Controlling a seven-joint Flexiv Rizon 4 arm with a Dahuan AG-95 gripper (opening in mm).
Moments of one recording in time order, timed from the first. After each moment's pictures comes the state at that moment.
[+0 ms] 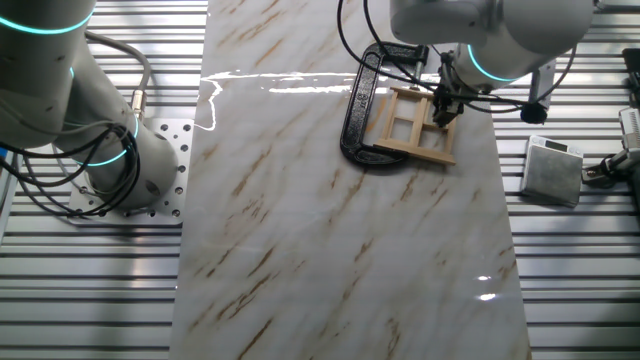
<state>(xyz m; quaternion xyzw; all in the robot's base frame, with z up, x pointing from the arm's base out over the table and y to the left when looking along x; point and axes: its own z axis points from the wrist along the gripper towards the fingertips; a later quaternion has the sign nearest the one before) 0.595 0.147 0.033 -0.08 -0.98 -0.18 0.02</state>
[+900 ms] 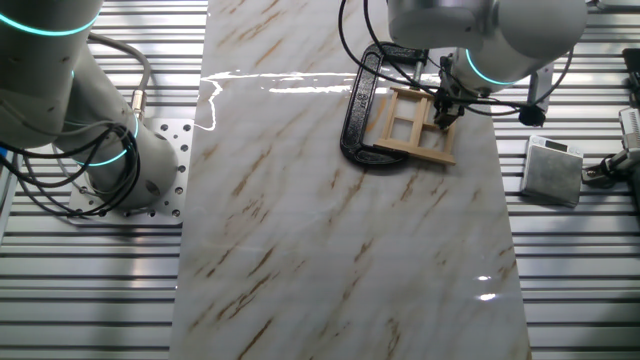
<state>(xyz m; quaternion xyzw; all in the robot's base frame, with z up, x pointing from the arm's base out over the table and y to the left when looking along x) 0.599 0.147 0.026 -0.08 -0.98 -0.18 0.01</state>
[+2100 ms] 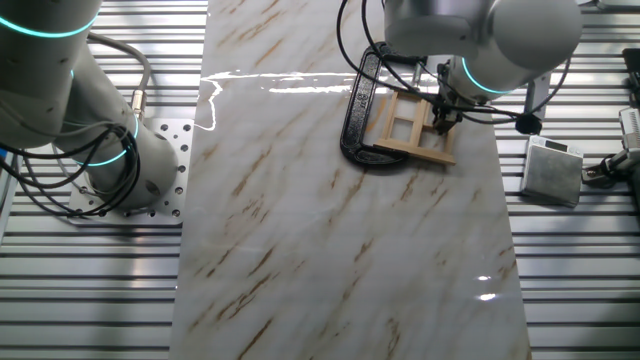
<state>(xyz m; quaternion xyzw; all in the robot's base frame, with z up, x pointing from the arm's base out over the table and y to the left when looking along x) 0.595 0.136 0.025 -0.08 -0.98 -0.18 0.01</state>
